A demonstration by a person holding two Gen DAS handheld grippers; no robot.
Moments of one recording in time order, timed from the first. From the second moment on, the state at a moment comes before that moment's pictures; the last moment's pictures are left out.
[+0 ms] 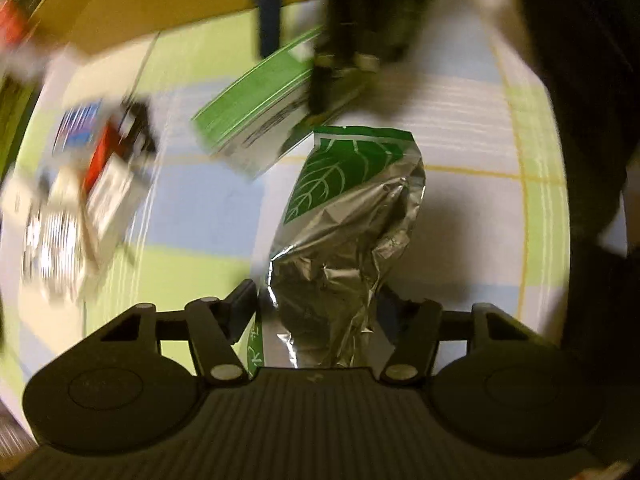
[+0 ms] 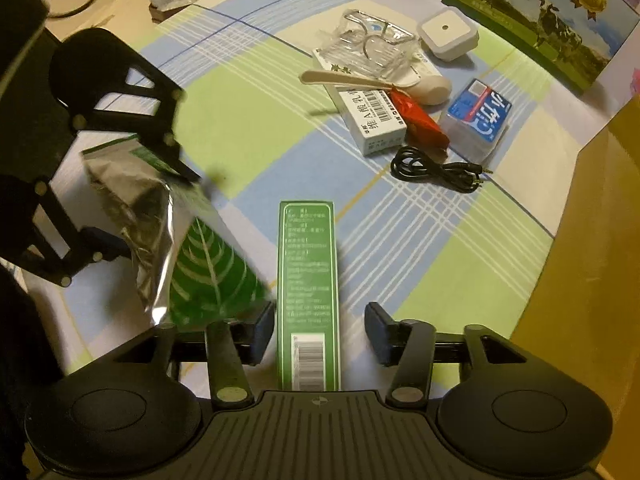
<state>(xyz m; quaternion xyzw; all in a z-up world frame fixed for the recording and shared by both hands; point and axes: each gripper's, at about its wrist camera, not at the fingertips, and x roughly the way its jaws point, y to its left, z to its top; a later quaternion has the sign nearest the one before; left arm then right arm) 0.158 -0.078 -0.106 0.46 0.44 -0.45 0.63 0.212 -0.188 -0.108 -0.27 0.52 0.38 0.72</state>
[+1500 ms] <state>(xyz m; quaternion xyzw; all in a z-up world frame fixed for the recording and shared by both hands) 0.193 -0.042 -0.109 0.27 0.59 -0.27 0.71 0.209 -0.200 -0.107 -0.21 0.54 0.35 0.74</state>
